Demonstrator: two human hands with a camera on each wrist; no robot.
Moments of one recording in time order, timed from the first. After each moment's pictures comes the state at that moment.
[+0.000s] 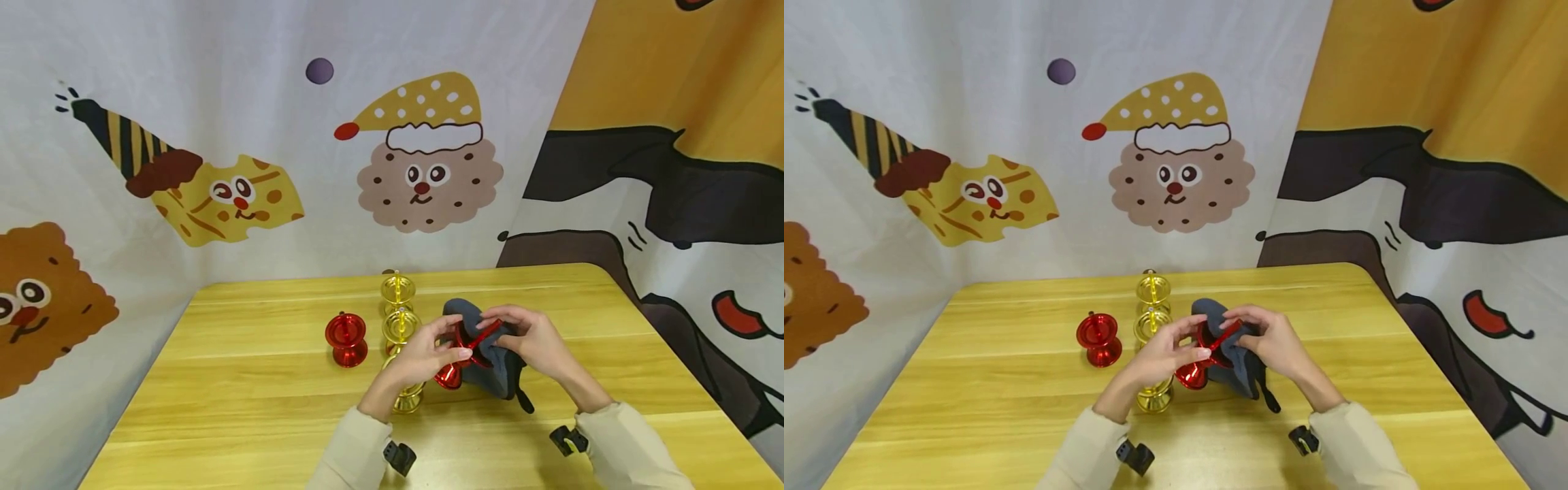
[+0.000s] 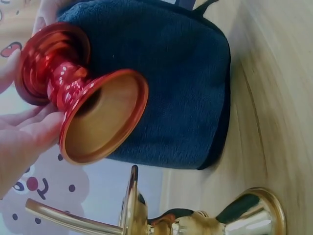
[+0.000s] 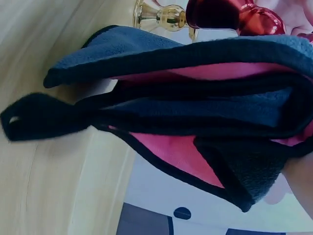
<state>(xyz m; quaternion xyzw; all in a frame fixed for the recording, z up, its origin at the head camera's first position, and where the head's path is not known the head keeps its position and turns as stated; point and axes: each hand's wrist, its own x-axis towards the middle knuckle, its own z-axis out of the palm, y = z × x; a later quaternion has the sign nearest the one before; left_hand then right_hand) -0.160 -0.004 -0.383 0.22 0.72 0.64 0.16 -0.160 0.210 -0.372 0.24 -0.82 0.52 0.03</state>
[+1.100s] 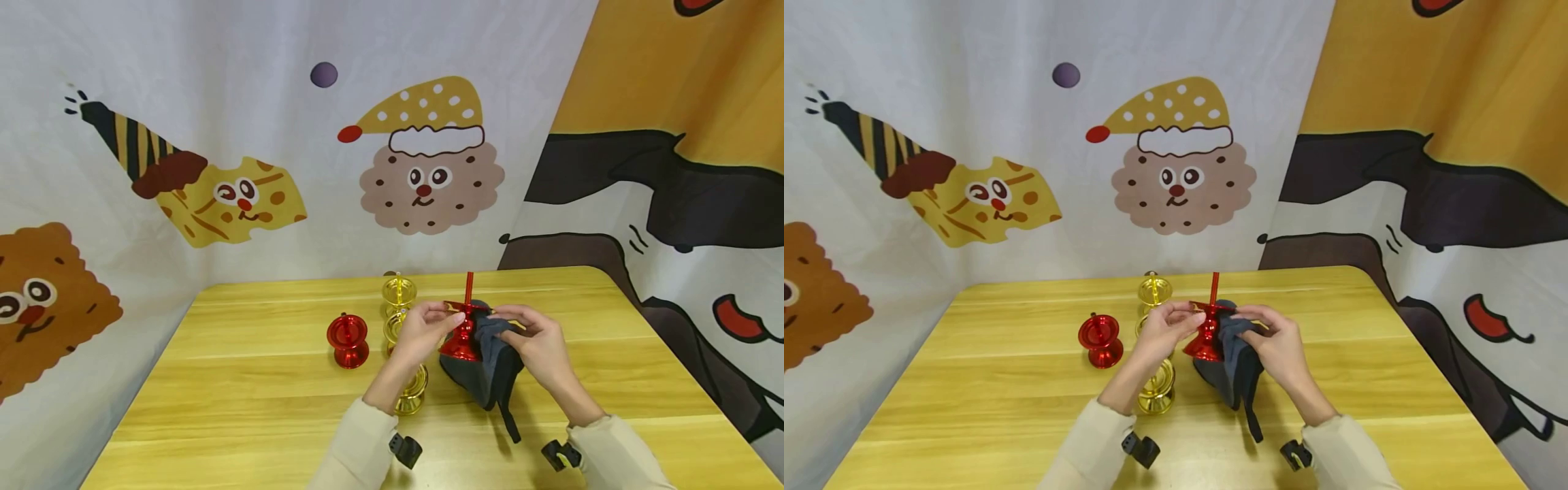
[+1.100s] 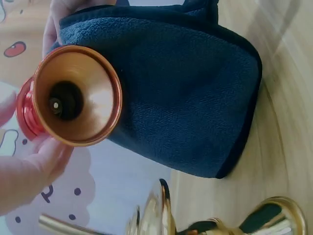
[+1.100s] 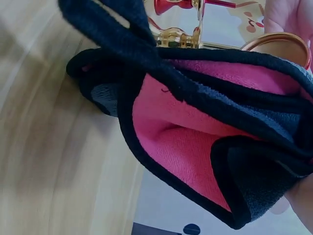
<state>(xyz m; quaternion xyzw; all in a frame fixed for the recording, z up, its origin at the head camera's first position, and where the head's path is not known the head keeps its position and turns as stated) -0.171 0.004 -0.378 0.06 0.70 0.71 0.08 -0.150 0.197 -0.376 0.13 -0.81 0.55 0.15</state>
